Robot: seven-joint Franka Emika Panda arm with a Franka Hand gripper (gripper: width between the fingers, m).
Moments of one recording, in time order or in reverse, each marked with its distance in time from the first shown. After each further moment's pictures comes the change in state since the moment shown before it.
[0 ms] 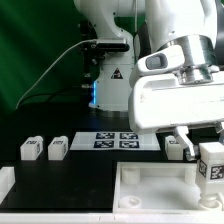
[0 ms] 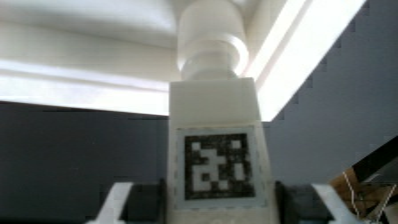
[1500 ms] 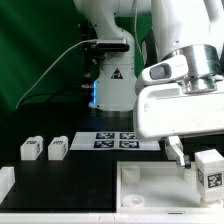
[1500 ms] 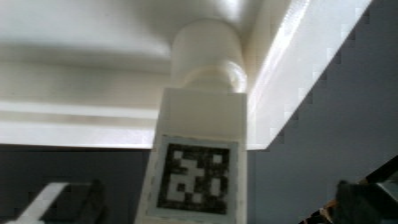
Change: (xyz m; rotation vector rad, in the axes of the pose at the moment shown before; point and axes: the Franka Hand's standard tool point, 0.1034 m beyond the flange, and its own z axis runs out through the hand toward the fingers) arm -0.011 -0.004 0.008 -0.014 -0.024 0.051
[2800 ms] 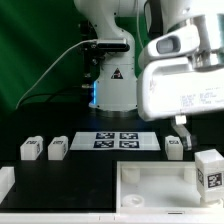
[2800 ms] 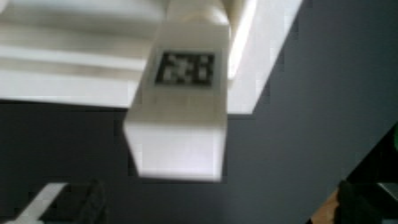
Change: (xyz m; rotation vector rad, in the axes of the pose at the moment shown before) arm 0.045 0.000 -0.022 0.035 -0.218 0.010
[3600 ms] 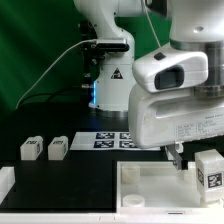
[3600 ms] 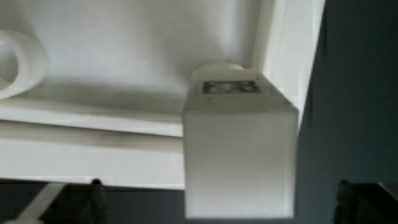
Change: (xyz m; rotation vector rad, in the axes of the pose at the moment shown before) arm -0.011 0.016 0.031 0.052 -0.487 0.058
